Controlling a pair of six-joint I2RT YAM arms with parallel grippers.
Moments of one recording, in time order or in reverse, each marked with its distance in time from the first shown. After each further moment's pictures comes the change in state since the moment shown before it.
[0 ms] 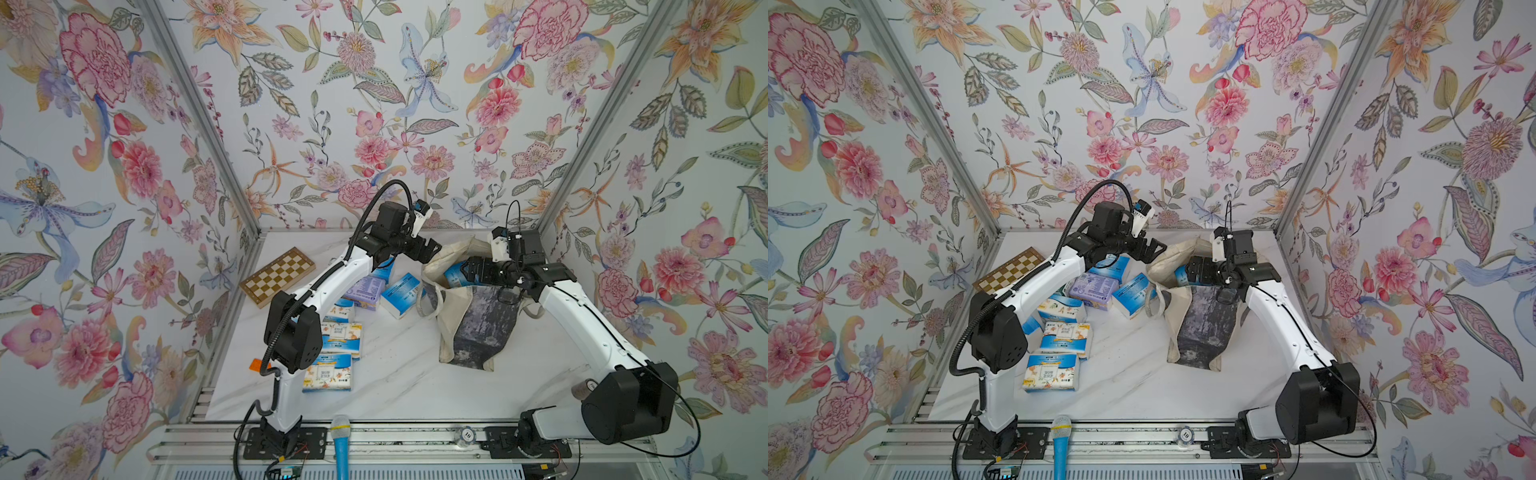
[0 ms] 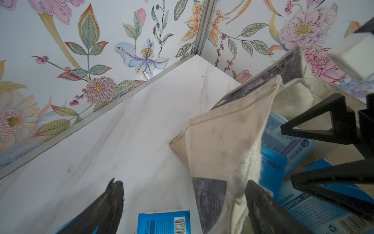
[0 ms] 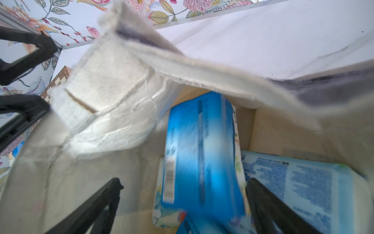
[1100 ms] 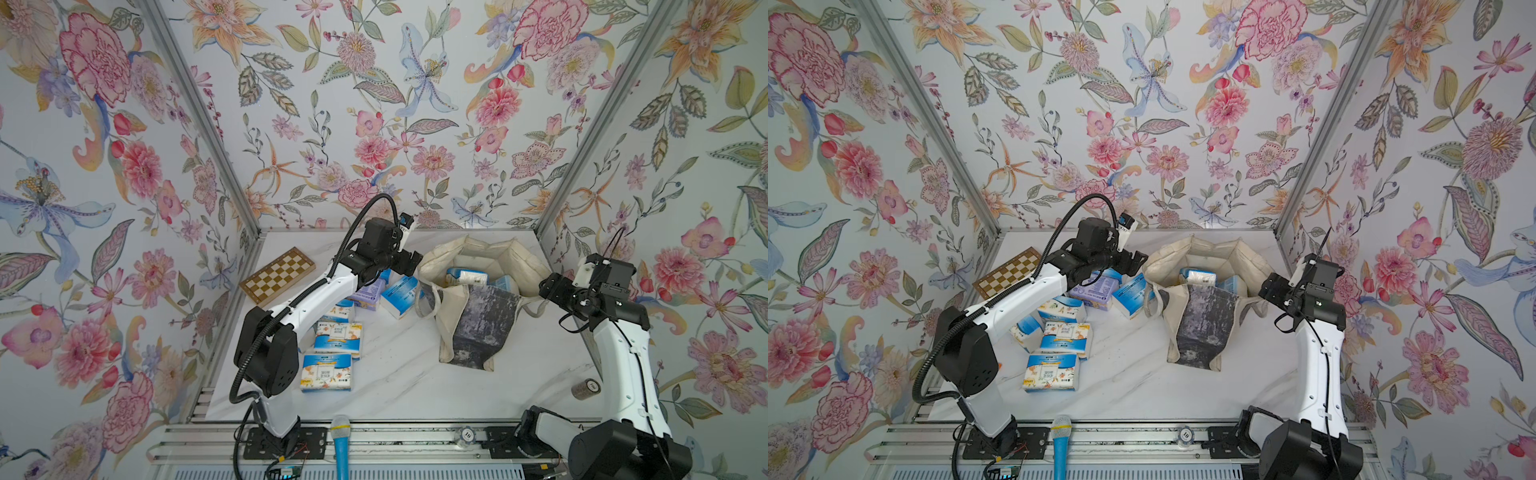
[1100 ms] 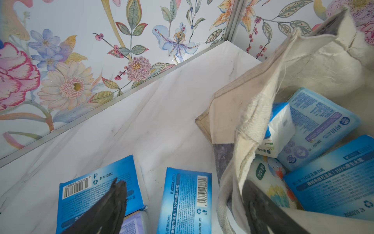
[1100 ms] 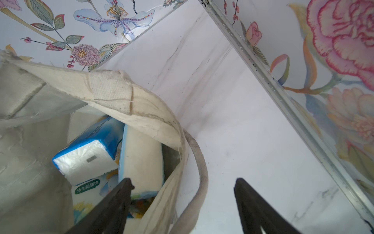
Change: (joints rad) left arm 0.003 -0.245 -0.359 0.103 -0.220 0.013; right arm -0.555 -0.269 -0.180 -0.121 -0.005 -0.010
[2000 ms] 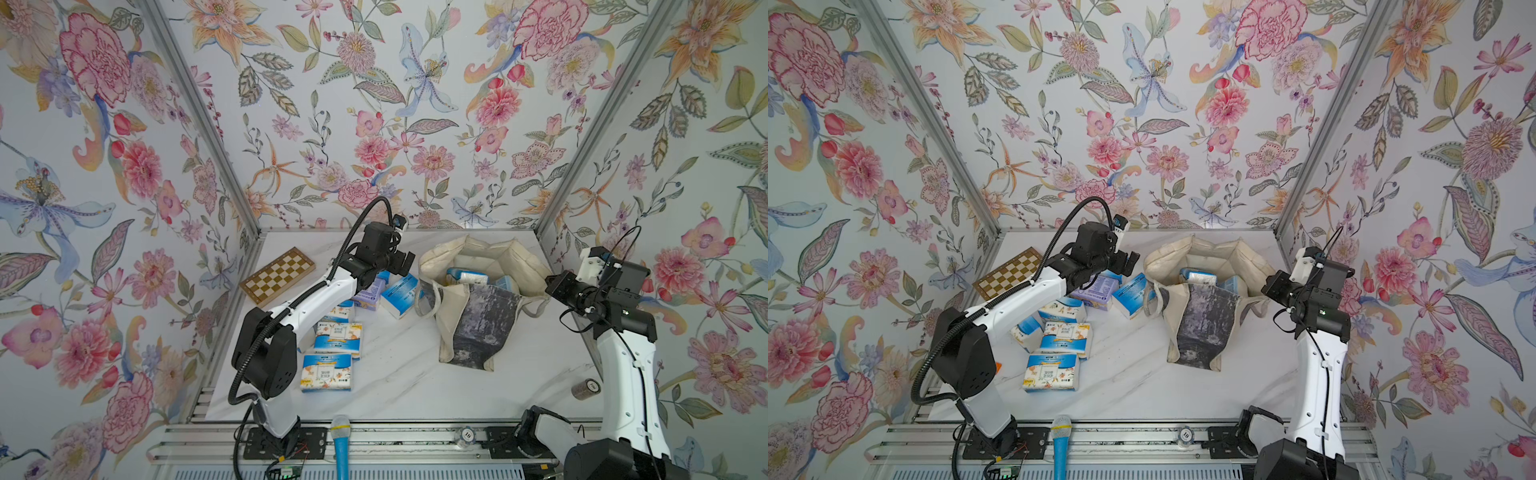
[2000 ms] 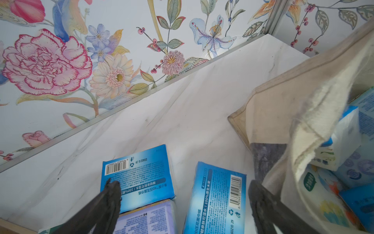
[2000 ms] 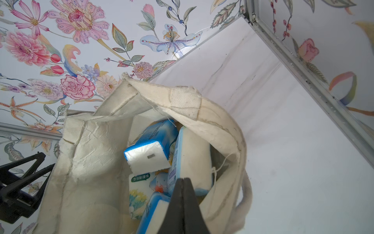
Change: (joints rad) left arm 0.000 -0.007 -0.035 0.015 -0.198 0.016; right arm -0.013 -0.073 0.011 0.077 -0.223 0.066
